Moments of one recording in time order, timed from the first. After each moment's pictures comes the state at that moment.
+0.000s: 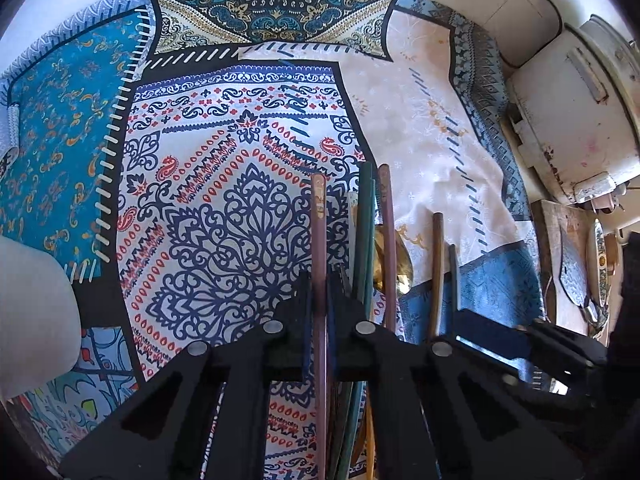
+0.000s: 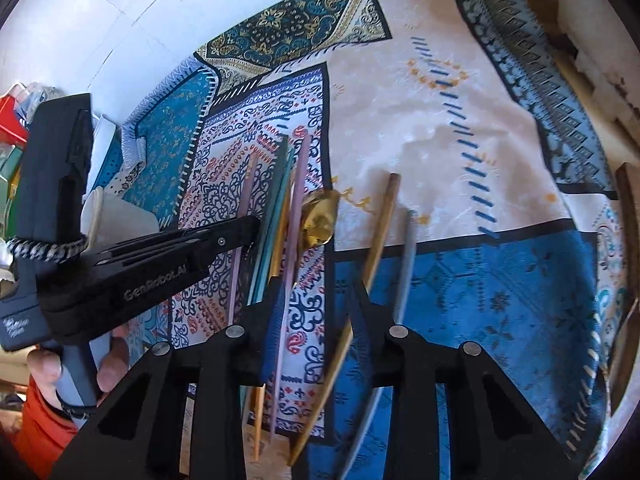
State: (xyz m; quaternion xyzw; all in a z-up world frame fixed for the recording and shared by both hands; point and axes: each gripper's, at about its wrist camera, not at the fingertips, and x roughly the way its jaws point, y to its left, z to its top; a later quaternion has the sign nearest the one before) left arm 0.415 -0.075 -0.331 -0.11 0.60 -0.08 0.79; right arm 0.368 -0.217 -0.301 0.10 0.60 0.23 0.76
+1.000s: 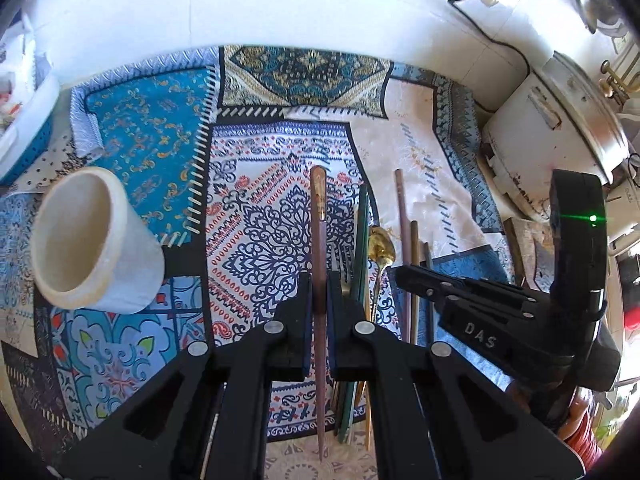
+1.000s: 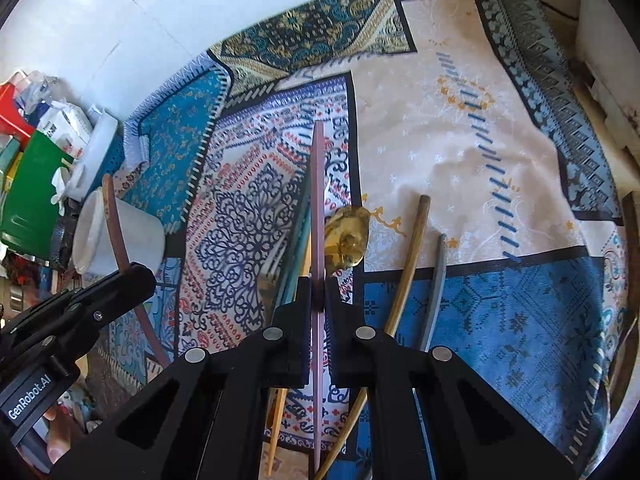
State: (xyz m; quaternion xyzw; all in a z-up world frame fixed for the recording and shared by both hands) left arm 0.348 -0.047 -0.257 -0.12 0.53 -0.05 0.84; right arm 0.368 -0.196 -0.284 0.08 0.57 0.23 0.78
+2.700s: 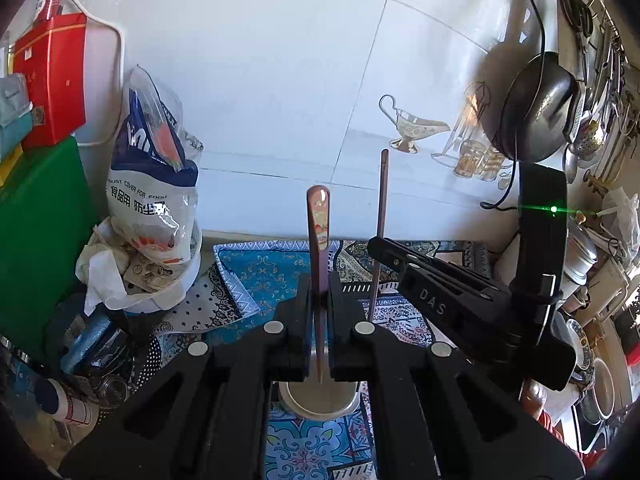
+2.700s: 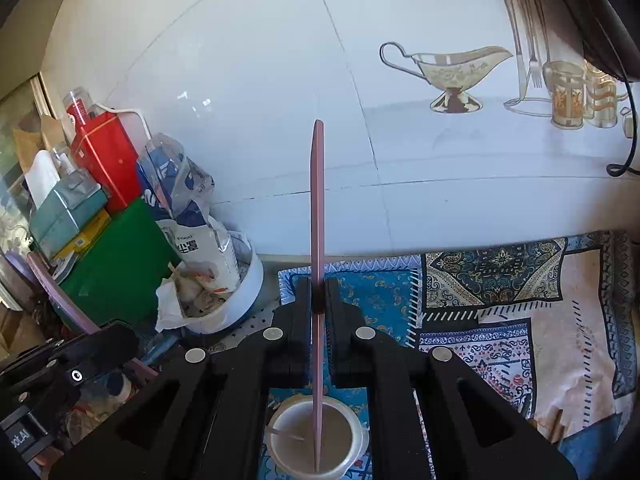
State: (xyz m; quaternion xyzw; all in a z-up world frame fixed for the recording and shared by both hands) left arm 0.315 0.140 -0.111 -0.12 0.34 0.00 0.93; right arm 0.380 0.009 -0.142 0.06 0.35 0.30 0.89
